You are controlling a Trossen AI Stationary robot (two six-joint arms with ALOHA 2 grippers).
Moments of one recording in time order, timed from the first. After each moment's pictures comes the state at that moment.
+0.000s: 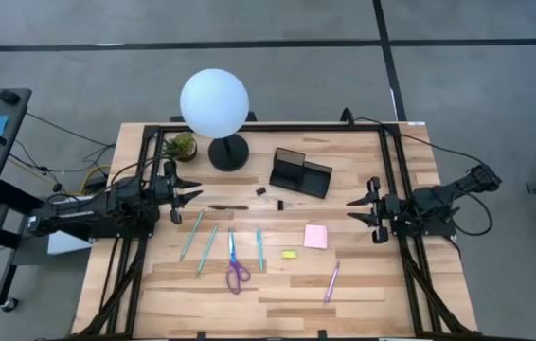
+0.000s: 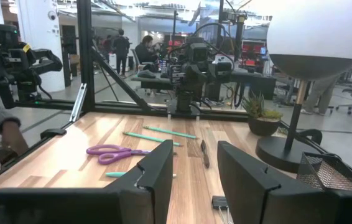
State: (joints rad) left arm 0.17 0.03 0.01 0.03 -0.04 0.09; right arm 0.41 0.03 0.01 0.06 0.37 -0.12
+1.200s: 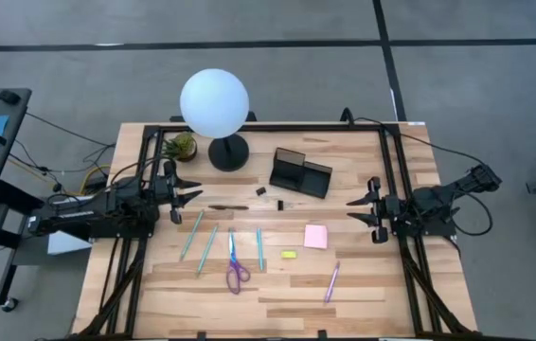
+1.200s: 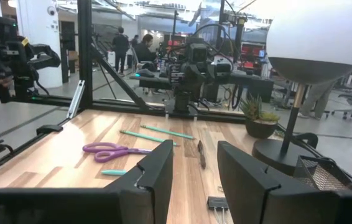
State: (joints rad) left arm 0.17 0.03 0.01 0.05 -0.04 0.10; right arm 0.41 0.03 0.01 0.06 0.37 -0.16
